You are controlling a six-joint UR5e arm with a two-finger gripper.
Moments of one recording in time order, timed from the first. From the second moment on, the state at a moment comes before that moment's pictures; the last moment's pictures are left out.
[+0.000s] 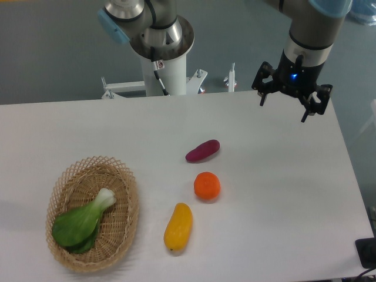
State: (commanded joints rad) arm 2.71 -1.78 -1.37 -1.51 1.51 1.24
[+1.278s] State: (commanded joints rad) arm 2.51 -1.83 -1.73 -1.10 1.50 0.82
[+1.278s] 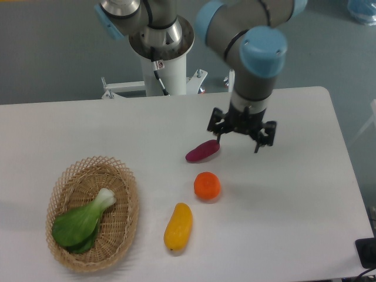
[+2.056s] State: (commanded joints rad) arm 2.45 -1.99 -1.81 -0.88 1.51 0.77
